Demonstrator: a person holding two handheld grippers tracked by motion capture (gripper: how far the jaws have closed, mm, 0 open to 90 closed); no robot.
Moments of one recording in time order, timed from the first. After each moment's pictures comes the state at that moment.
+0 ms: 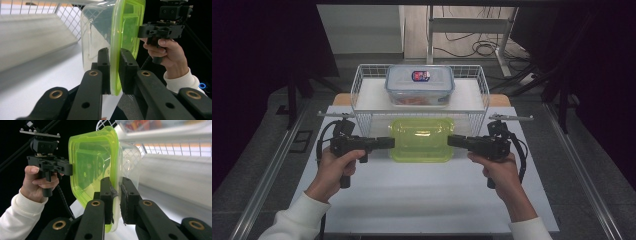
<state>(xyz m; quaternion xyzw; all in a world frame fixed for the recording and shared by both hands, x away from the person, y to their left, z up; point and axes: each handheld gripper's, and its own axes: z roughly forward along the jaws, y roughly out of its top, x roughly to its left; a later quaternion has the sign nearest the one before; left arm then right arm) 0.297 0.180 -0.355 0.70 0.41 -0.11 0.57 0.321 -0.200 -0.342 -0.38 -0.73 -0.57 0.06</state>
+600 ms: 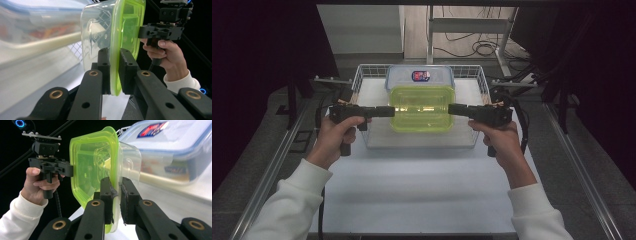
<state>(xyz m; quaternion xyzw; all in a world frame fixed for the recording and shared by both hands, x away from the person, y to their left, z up) 0.352 0.189 -0.310 0.70 0.40 -0.10 0.59 0.370 -0.192 -0.291 -0.37 -0.73 -0.58 0.04</state>
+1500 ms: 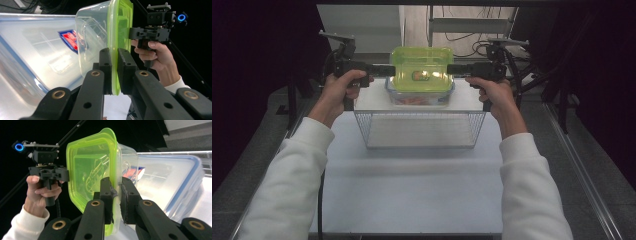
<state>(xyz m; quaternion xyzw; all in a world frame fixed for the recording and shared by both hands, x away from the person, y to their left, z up) 0.445 0.201 -0.273 0.68 0.41 -0.13 0.60 0.473 -0.184 -0.257 -0.41 -0.70 -0.58 0.09</state>
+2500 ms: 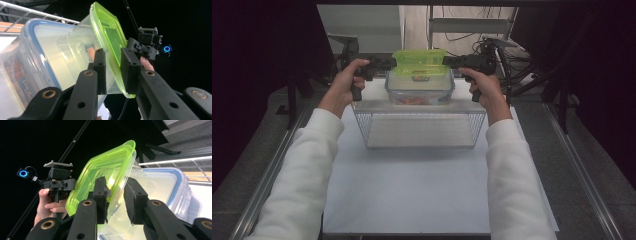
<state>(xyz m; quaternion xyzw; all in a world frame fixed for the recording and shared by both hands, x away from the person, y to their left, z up) 0.497 0.211 -0.304 0.59 0.48 -0.23 0.61 0.522 -0.176 -0.280 -0.47 -0.64 -0.59 0.14</state>
